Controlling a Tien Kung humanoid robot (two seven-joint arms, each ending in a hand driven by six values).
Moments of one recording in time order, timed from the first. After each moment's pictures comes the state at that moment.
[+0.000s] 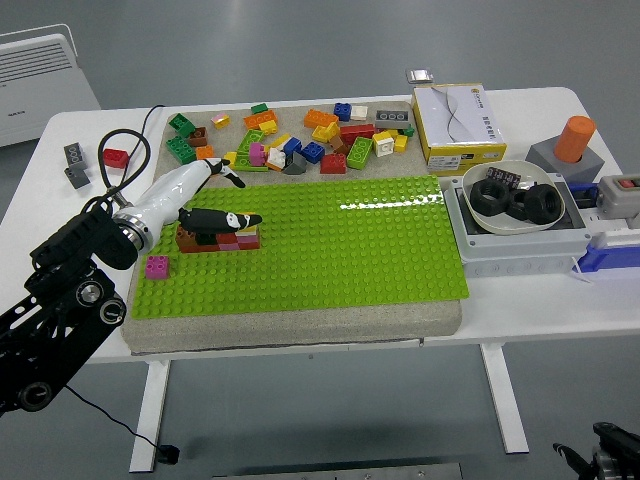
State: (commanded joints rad) left arm -0.48 0.33 -0.99 -1.47 1.73 -0.04 0.28; right arm 0.20 -0.18 0.80 0.49 -0.72 -0.21 -0.65
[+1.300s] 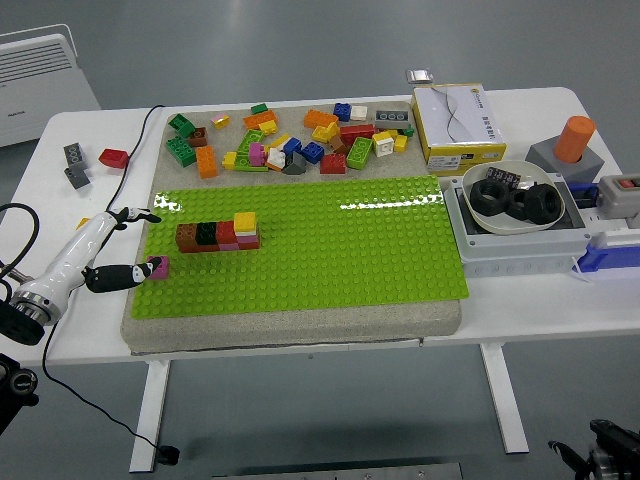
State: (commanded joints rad) left arm -0.13 0.47 -1.18 -1.44 1.73 0.06 0.04; right arm 0.21 -0.16 0.88 0.47 -0.81 -0.17 -0.65
